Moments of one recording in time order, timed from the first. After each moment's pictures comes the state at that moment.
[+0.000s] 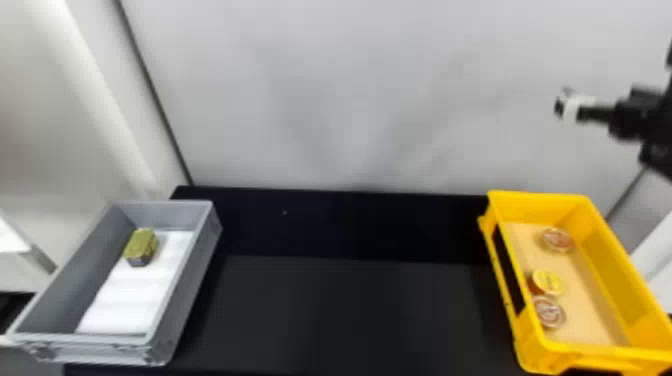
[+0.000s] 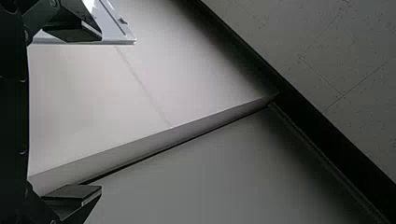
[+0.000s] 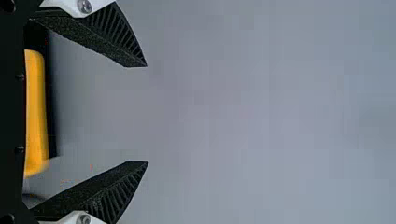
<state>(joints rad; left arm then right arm) -0.06 0.35 0.39 -2.30 -0.14 0.17 0.22 -0.47 -0.38 -0.08 -1.70 -0.21 0.81 -0.06</state>
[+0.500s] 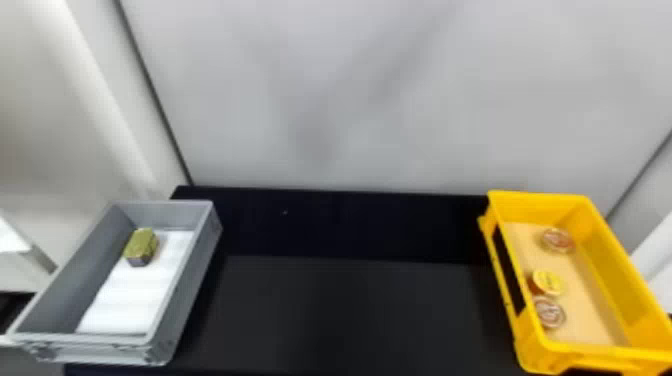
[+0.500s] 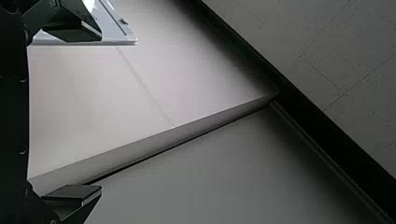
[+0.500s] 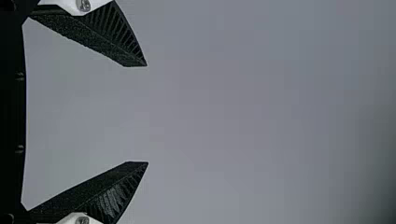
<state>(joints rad) -0.05 0.35 0.40 -2.30 -0.15 0.17 0.21 -0.62 -0.35 0.06 -2.01 0.08 0.71 -0.11</state>
